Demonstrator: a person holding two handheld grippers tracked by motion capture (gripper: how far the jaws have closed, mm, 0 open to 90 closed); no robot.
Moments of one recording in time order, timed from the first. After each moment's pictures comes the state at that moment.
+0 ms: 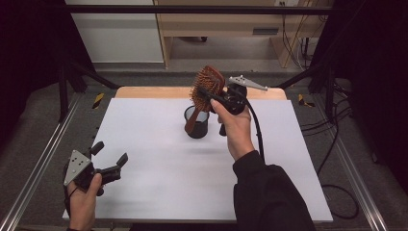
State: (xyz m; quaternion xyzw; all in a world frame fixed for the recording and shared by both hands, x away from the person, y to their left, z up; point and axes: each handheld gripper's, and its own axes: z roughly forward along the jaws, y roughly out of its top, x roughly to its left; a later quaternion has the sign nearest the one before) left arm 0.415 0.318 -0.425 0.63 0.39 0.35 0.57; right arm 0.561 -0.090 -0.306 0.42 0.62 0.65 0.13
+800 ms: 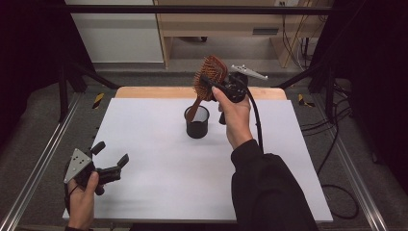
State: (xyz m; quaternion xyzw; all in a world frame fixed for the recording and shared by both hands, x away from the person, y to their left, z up) left arm 0.421 0.319 -0.430 0.65 0.38 0.33 0.57; right arm 0.591 -0.093 -0.296 0.44 0.60 0.65 0.14
